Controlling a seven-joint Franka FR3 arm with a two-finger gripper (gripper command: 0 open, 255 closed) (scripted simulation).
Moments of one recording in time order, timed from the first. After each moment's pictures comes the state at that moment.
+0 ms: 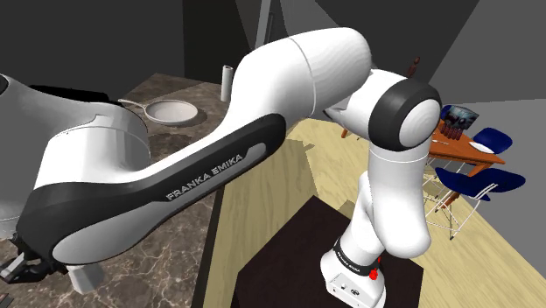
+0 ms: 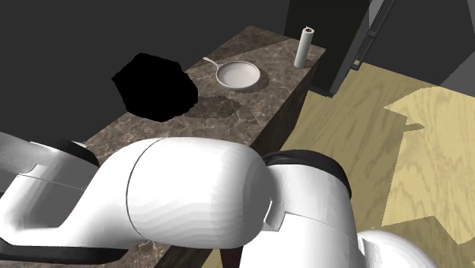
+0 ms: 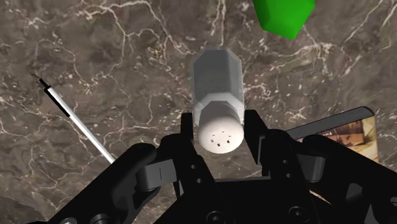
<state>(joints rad) 0.63 0.40 0.39 -1.60 -0.34 2.02 0.83</state>
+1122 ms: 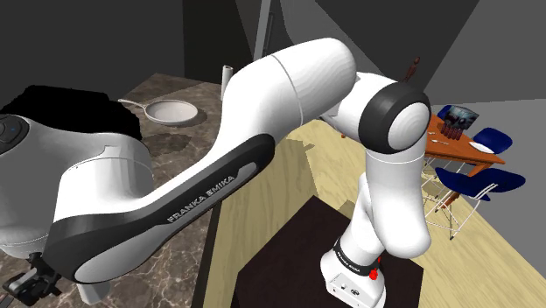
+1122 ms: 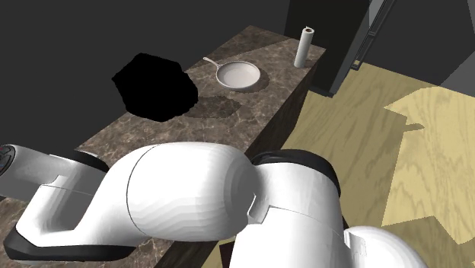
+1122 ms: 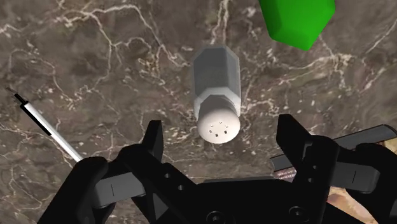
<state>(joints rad) 0.64 0.44 0.38 -1.66 -0.37 2.11 0.86</state>
